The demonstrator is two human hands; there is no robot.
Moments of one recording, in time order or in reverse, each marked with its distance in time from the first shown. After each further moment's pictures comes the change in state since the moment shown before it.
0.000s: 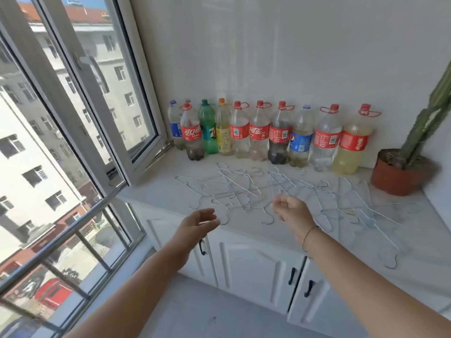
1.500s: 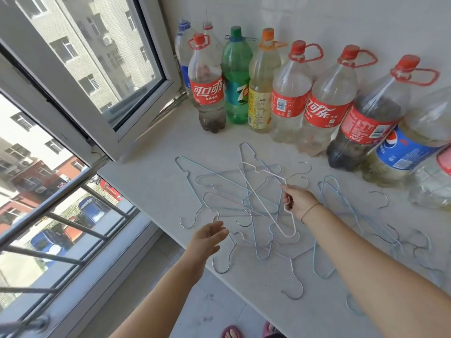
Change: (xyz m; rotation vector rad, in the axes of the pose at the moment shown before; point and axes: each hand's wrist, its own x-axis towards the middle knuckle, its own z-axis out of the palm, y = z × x) left_hand 0.288 -0.104 0.020 -0.338 0.282 -0.477; right_hand 0.397 0.124 0.104 0.226 -0.236 0.618
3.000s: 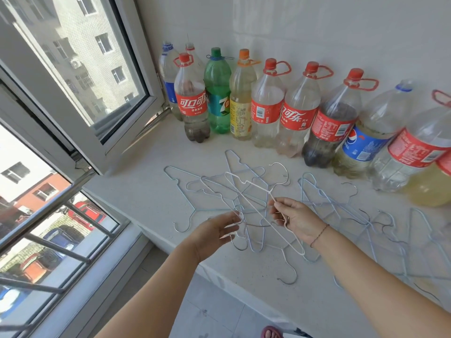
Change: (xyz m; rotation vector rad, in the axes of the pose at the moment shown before) left_hand 0.008 0.026 0.014 -0.164 -0.420 -0.111; right_hand -0.118 0.019 -0.011 -0.094 -0.220 -0.188
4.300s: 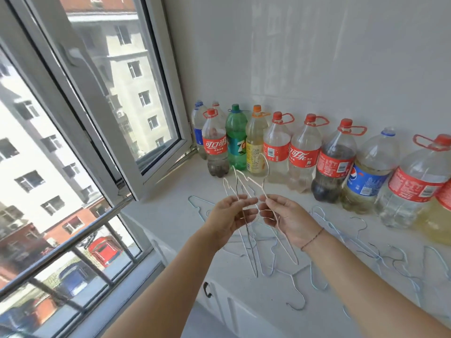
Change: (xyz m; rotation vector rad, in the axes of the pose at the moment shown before) left_hand -0.093 0.075 0.083 0.014 0.030 0.471; right_hand -0.062 -0.077 0.065 0.118 -0.180 -0.215
